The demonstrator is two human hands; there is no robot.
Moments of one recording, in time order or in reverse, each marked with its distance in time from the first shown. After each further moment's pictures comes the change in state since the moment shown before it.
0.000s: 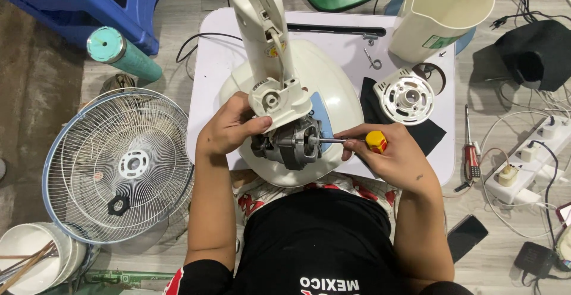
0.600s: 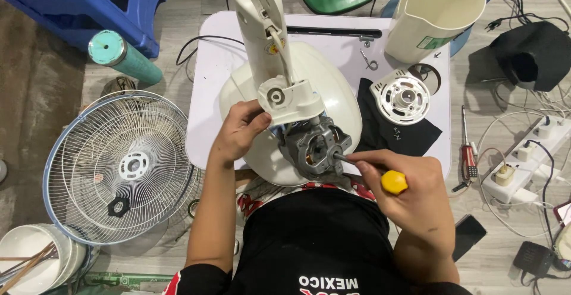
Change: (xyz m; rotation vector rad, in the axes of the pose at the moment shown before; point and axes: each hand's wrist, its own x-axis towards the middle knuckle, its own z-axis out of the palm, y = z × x) left_hand -0.003 0.015 0.037 0.049 0.222 -0.011; right_hand -0.053 -0.044 0.009 -0.243 0.229 -0.183
